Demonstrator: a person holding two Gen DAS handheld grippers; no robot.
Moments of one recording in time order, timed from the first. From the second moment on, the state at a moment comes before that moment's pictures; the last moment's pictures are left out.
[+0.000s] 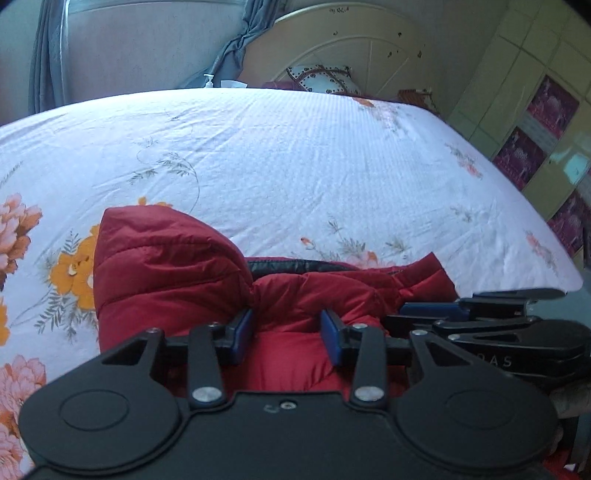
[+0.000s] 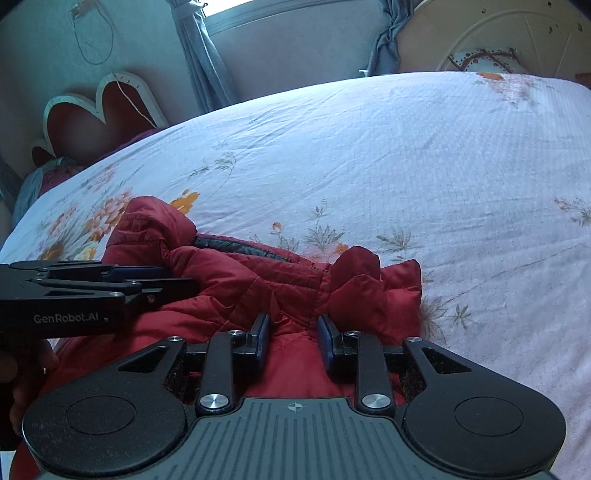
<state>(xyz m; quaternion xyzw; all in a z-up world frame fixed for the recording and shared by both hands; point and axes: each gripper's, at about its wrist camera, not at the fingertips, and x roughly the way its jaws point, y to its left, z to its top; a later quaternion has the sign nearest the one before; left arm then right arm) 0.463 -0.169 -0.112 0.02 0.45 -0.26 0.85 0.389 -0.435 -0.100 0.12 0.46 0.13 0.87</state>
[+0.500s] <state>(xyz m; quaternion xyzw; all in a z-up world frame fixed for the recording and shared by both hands) 0.328 -0.109 -0.045 -0.02 0.40 -0.30 0.87 0.292 -0.421 -0.024 0.06 0.41 0.22 0.88</state>
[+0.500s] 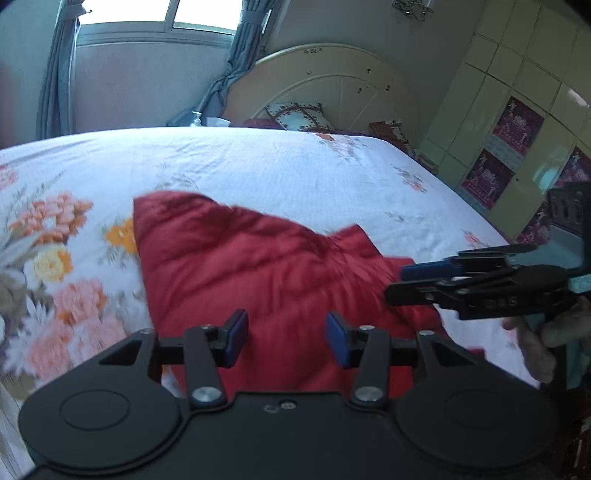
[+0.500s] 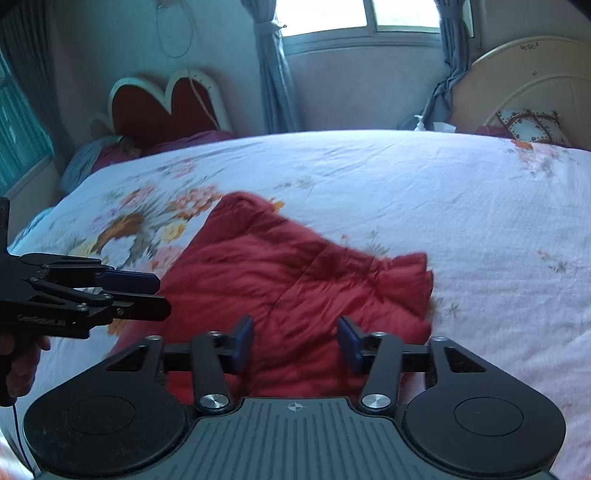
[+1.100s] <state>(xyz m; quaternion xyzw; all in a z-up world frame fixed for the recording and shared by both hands) 0.268 -0.114 -0.043 -0.02 0.40 -0.28 0.87 0.238 -0.432 -0.010 0.07 0.41 0.24 0.88</state>
